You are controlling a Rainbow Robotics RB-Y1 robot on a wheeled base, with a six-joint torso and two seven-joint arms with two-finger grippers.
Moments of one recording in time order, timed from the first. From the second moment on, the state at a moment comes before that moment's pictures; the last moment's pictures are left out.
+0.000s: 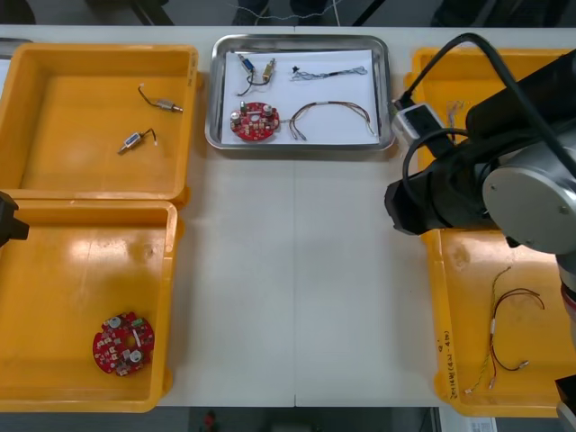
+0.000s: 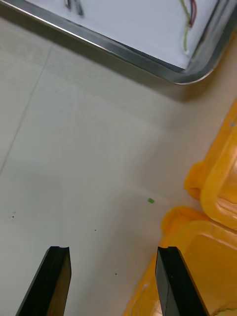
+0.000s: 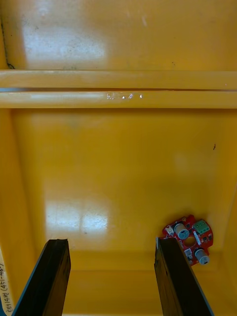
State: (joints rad) right arm -0.46 -0.42 0.17 -2.30 -0.46 1.92 1.36; left arm -0.16 0.87 0.32 -2.24 0.91 1.91 -1.18
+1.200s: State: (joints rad) right arm -0.20 -0.71 -0.39 -2.21 -0.79 1.92 1.27; left arm -0.16 0.87 0.32 -2.25 0.91 1.91 -1.18
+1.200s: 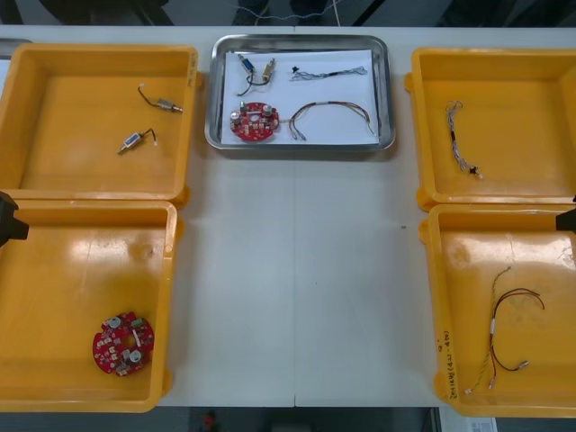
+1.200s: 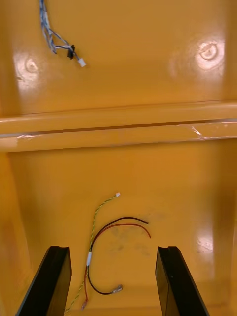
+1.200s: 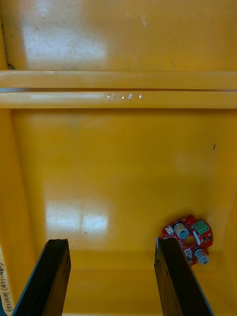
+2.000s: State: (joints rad) right arm -0.19 -0.74 -0.40 -2.18 -0.83 1.92 1.28; left arm -0.16 0.87 0.32 -2.25 0.91 1.91 -1.18
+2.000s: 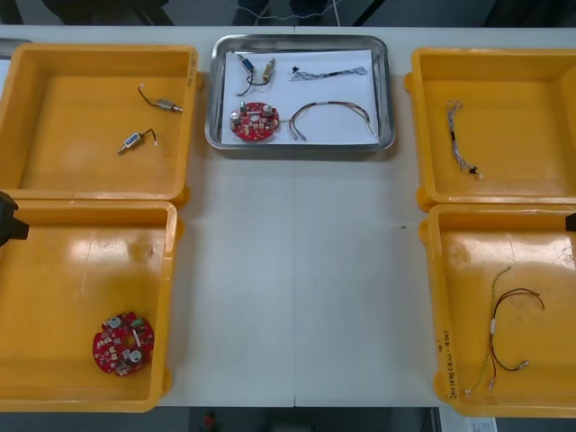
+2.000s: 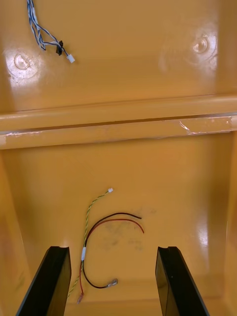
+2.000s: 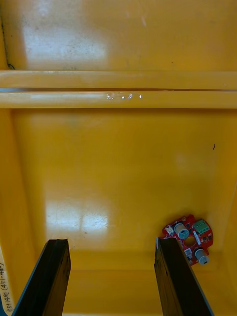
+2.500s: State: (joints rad) right arm -0.19 -0.74 -0.40 -2.18 -0.83 1.92 1.28; left arm -0.16 0.87 0.32 -2.25 0.91 1.91 -1.18
